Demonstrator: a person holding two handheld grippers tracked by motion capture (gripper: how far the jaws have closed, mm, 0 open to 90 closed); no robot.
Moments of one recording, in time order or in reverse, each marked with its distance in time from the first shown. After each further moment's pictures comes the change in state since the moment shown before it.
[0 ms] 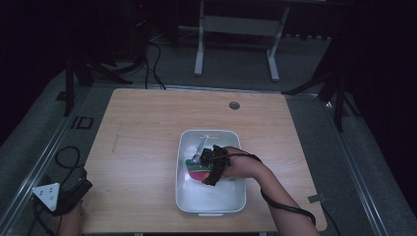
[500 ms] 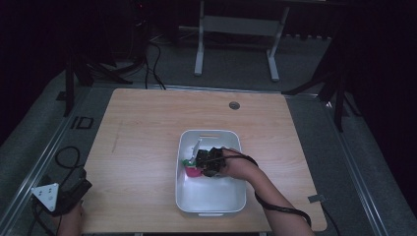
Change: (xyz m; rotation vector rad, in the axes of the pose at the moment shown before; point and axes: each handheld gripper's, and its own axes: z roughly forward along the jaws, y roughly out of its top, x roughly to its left) left arm 0.001 0.000 0.000 -0.006 0.003 -0.010; right arm 0.003 0.010 0.009 0.040 -0.102 -0.012
